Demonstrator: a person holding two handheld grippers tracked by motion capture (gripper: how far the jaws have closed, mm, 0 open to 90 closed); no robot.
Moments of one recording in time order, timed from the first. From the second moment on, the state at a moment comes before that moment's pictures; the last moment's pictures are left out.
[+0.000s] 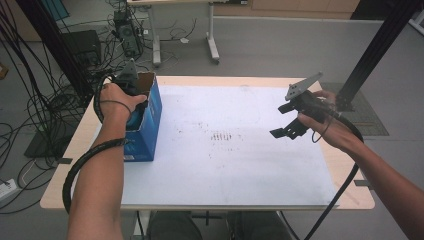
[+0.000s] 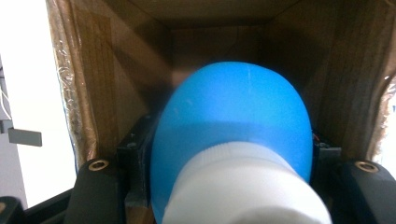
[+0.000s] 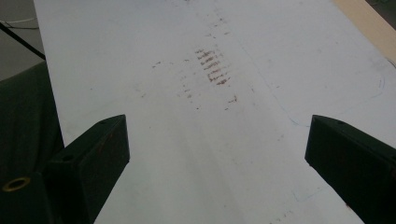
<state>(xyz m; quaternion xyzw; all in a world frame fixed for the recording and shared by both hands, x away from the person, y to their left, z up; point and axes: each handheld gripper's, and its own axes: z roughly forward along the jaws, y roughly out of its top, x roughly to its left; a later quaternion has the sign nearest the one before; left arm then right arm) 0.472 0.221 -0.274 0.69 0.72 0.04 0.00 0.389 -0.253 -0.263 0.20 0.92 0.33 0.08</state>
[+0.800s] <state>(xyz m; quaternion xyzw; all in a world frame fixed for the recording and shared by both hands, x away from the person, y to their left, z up) 0.471 0.222 -0.274 0.69 0.72 0.04 0.00 0.389 -0.253 -0.262 0.20 0.92 0.33 0.08</state>
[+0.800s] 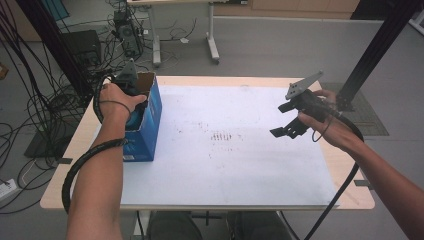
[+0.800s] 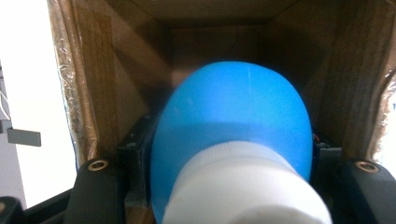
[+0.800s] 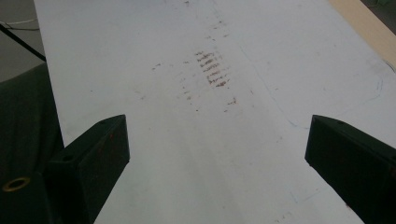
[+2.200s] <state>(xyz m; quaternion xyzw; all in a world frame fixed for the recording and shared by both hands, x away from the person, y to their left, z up) 0.446 0.218 -0.214 0.71 0.70 0.06 0.03 0.385 -0.251 -0.253 0.19 0.92 0.34 0.09</state>
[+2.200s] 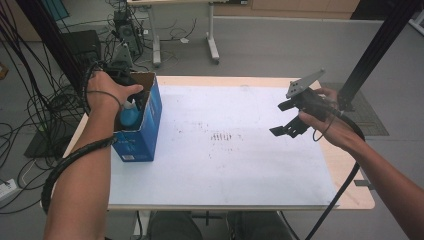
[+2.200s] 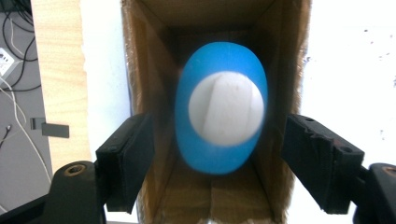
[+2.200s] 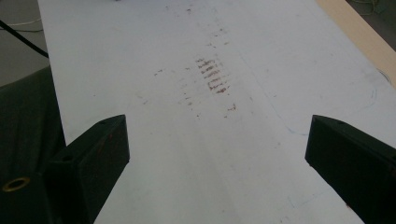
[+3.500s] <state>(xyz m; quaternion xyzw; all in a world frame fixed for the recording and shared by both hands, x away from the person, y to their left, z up) 0.421 0.097 -0.195 0.81 0.58 0.03 0.10 0.424 -0.261 -0.247 0.22 0.93 0.28 0.09</state>
